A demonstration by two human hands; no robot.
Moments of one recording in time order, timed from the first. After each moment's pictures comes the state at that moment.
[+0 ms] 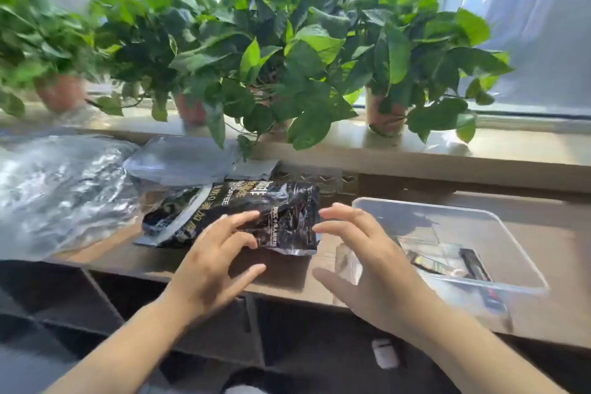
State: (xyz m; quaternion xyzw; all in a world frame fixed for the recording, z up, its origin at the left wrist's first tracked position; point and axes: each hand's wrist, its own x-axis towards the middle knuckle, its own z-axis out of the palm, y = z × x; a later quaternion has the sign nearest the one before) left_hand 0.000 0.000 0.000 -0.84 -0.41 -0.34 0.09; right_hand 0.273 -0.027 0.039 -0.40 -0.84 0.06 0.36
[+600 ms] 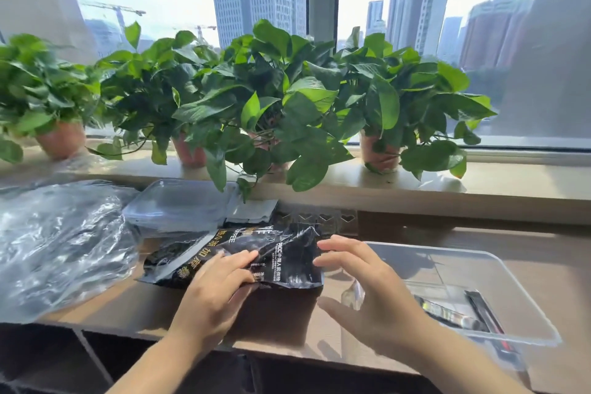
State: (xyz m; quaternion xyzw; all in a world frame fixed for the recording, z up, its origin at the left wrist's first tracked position) left_hand -0.016 0.042 -0.009 -0.82 -0.39 -0.40 0.13; right_hand 0.267 0.000 0.056 -0.41 -0.82 0.13 0.38
